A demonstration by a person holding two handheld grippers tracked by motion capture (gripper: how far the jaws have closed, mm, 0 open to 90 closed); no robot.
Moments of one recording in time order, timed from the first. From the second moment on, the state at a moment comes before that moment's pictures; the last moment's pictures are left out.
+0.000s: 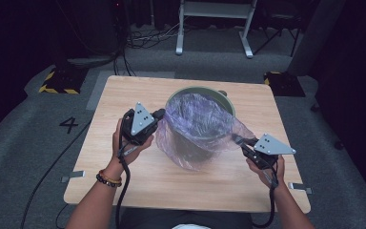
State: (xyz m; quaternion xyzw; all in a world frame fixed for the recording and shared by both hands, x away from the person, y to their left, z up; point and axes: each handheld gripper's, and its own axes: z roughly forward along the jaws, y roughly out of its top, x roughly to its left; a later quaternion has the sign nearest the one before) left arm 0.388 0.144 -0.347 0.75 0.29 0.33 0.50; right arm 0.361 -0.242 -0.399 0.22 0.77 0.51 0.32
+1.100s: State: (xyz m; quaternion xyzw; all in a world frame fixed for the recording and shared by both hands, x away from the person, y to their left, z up) left arm 0.384 0.147 -0.346 0.77 0.21 0.32 0.50; right arm 0.332 -0.263 -0.366 0.16 0.73 0.54 0.39
